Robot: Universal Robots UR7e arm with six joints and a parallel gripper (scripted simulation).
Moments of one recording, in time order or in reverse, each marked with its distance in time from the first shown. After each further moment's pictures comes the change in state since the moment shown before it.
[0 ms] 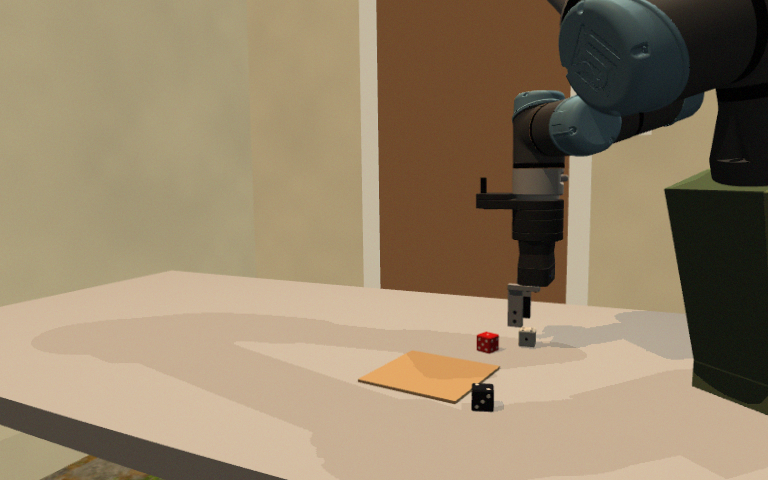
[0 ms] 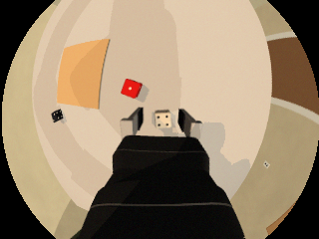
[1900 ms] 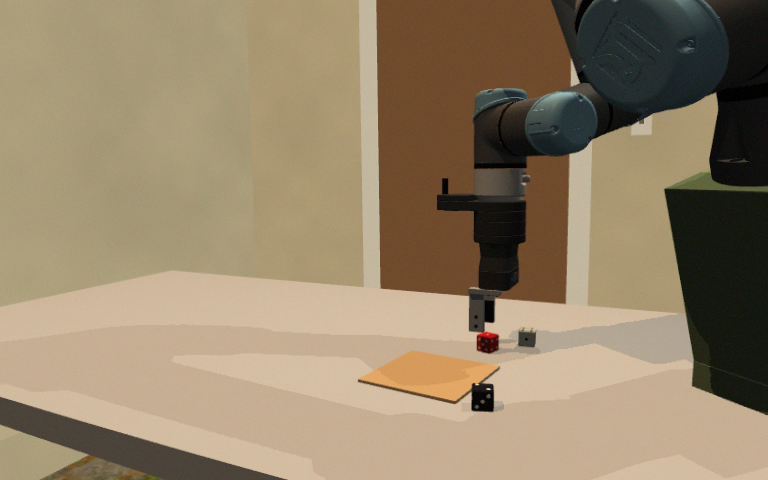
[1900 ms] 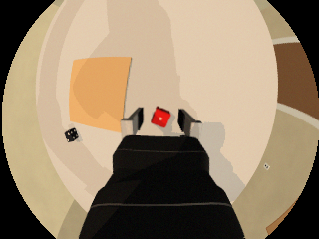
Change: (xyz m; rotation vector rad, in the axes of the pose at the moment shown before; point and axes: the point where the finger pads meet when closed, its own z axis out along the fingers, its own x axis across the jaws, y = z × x) arm -0.048 -0.046 0.000 0.000 0.000 -0.001
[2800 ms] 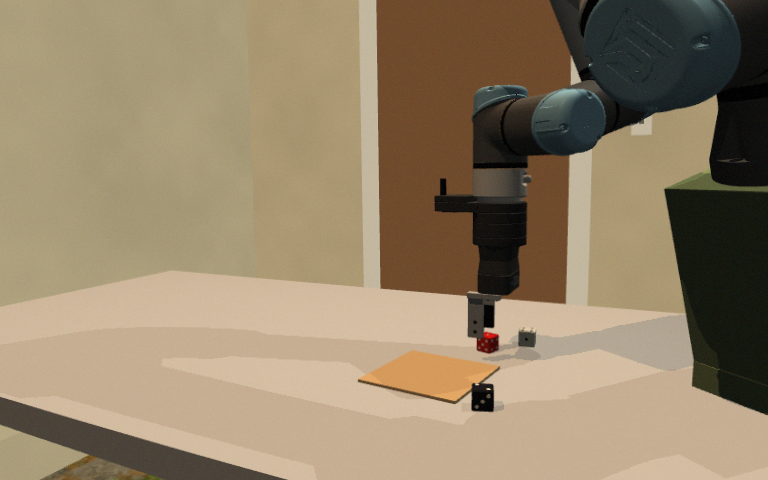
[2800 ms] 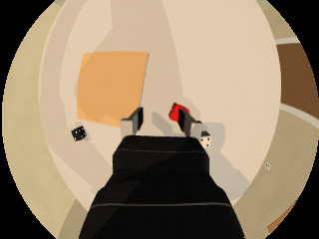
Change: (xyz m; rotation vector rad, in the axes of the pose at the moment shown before) arm -0.029 0.007 0.000 0.000 0.000 0.000
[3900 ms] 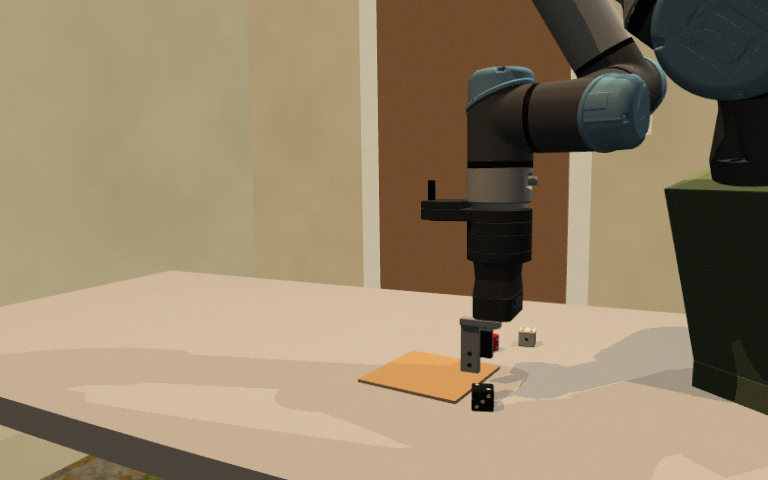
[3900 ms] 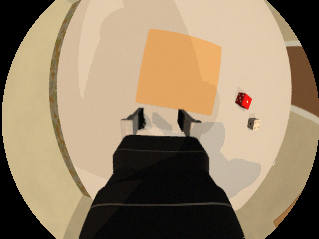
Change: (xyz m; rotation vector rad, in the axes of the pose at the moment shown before) arm -0.137 0.034 0.000 0.000 -0.001 -0.001
